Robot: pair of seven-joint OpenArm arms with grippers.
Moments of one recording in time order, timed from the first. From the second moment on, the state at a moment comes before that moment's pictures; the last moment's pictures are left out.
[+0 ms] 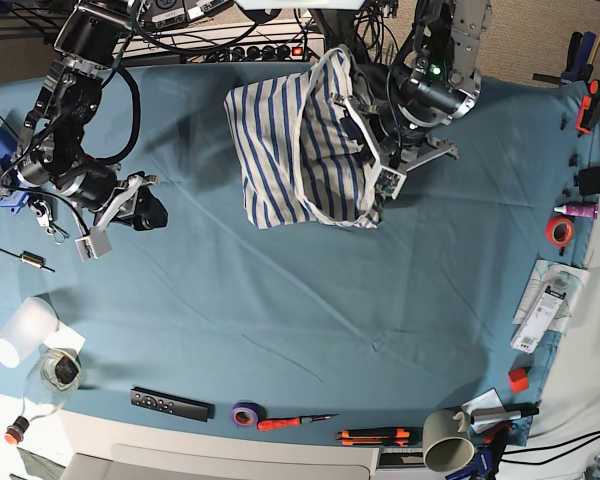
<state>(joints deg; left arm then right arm) 18.3 -3.9 15.2 118.1 -4.6 -6.1 58.2 0.2 16.1 28.1 94.3 45.1 38.7 -71.4</state>
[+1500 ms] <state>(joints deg) 22.5 -4.0 8.9 129.7 -6.3 -4.1 57.8 0.1 16.1 28.1 94.3 69.5 39.8 -78.4</state>
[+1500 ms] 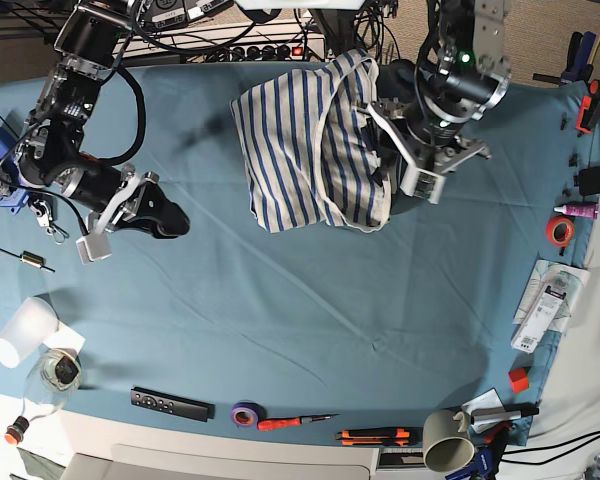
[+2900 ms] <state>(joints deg) 16.5 -3.7 11.2 111.6 -15.3 -12.0 60.9 6.5 7.5 1.9 80.0 56.1 39.8 -72.2</state>
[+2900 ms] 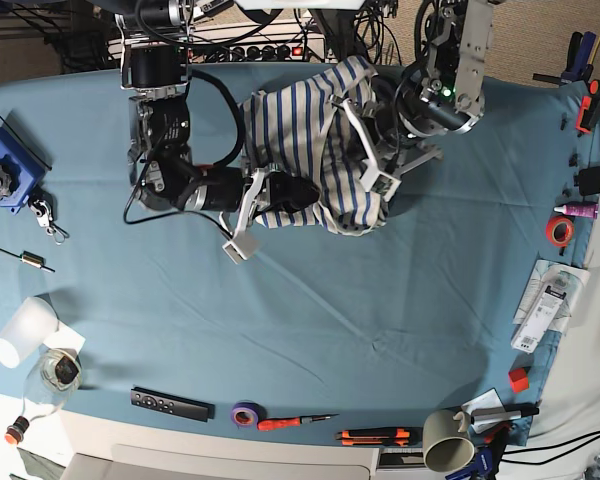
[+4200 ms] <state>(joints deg) 36.7 -9.5 -17.7 124.7 -20.1 -10.8 68.8 -26.1 12.6 23.7 116.3 51.5 37.4 -78.2</state>
